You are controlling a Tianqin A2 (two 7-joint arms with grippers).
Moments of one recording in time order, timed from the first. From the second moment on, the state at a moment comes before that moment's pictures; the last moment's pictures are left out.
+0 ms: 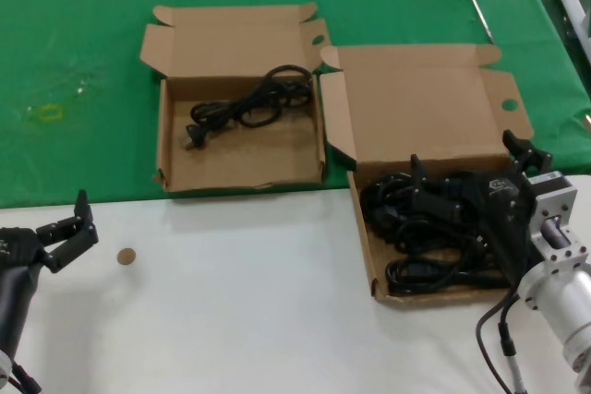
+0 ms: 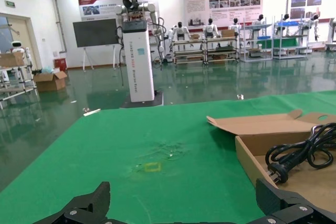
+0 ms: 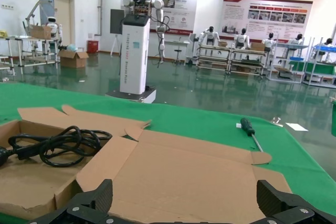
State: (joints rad) left arm 0.00 -0.30 1.60 -1.60 -1.80 0.00 0.00; right arm 0.03 0.30 -1.61 1.58 1.79 -0.02 -0.03
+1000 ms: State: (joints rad) left arm 0.00 -0.30 1.60 -1.60 -1.80 0.00 0.00; right arm 0.03 0.30 -1.61 1.58 1.79 -0.02 -0.03
